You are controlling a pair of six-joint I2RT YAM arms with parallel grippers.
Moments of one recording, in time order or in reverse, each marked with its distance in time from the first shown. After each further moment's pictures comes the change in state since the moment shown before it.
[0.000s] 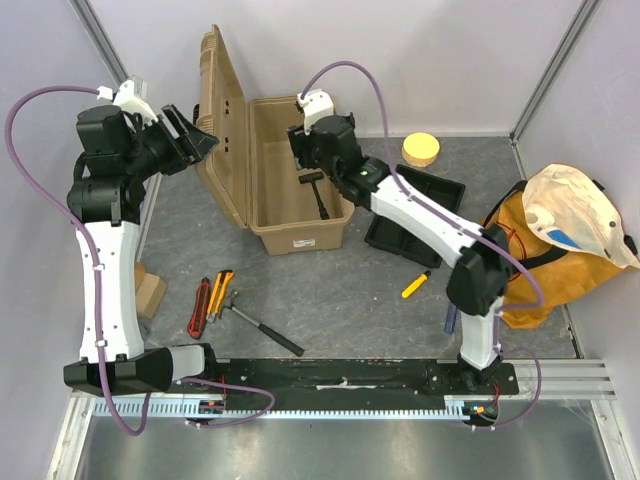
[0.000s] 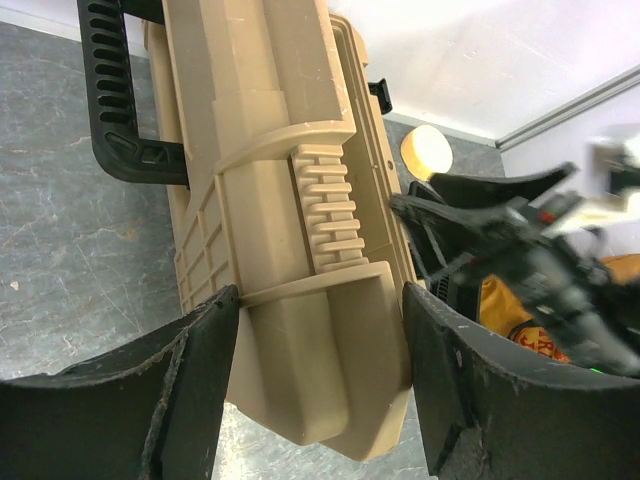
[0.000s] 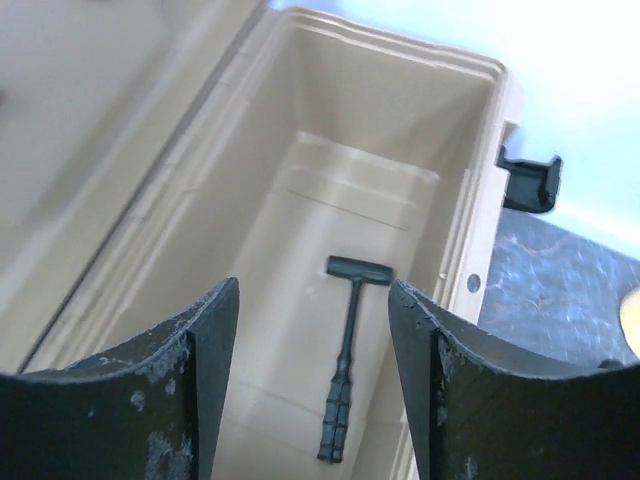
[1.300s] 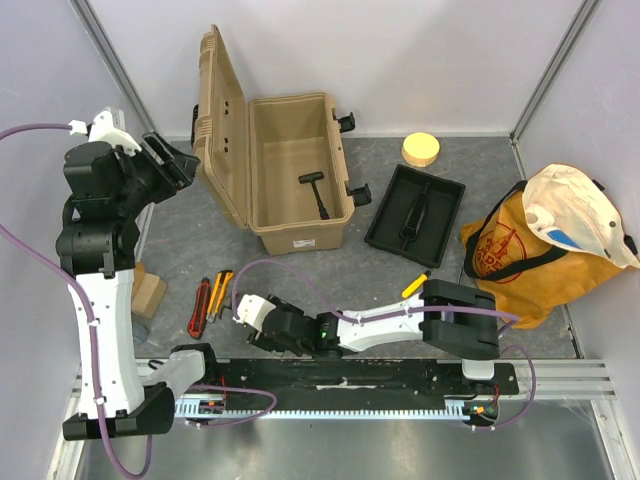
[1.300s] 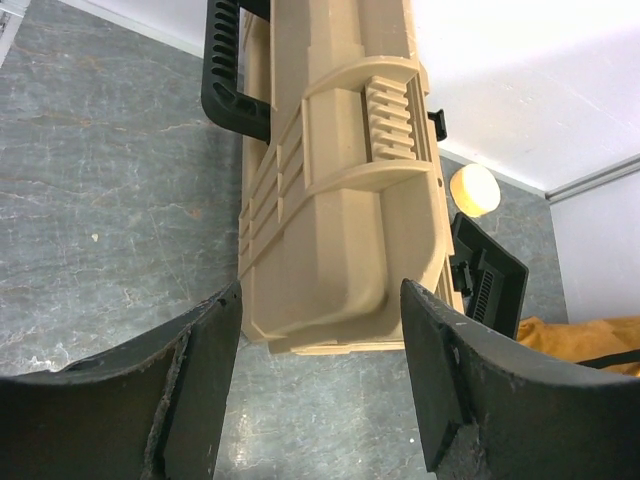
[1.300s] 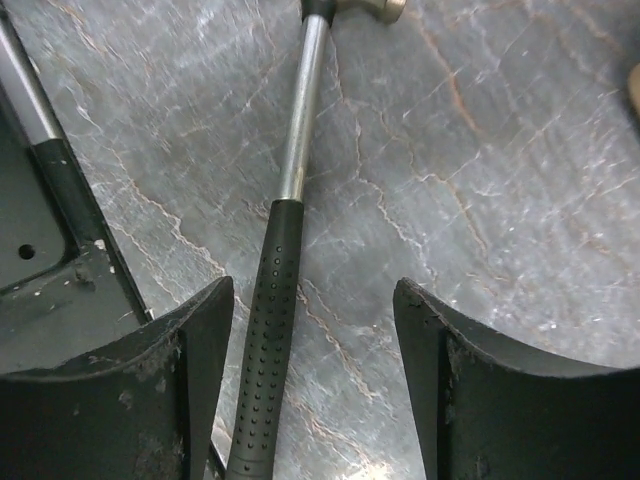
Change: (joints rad) left arm -0.001 -0.207 -0.109 -0.056 -0.207 -0.031; right arm 0.677 -0.129 -0.782 0.267 0.008 -0.024
